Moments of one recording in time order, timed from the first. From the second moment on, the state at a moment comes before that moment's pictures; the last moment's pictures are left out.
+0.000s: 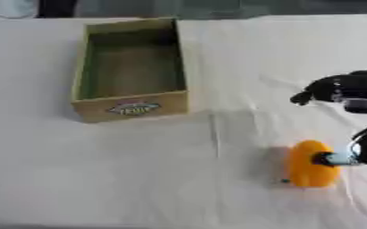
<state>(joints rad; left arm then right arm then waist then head) -0.33 0.38 0.08 -1.98 -0.02 0.01 0.70 -0.50 -1.10 0.41 -1.99 0.46 0.03 0.72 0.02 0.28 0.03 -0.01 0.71</state>
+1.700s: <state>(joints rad) -0.33 0.38 0.08 -1.98 -0.03 0.01 0.69 -0.41 -1.05 0.44 -1.99 0.62 0.11 0.77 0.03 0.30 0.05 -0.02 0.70</state>
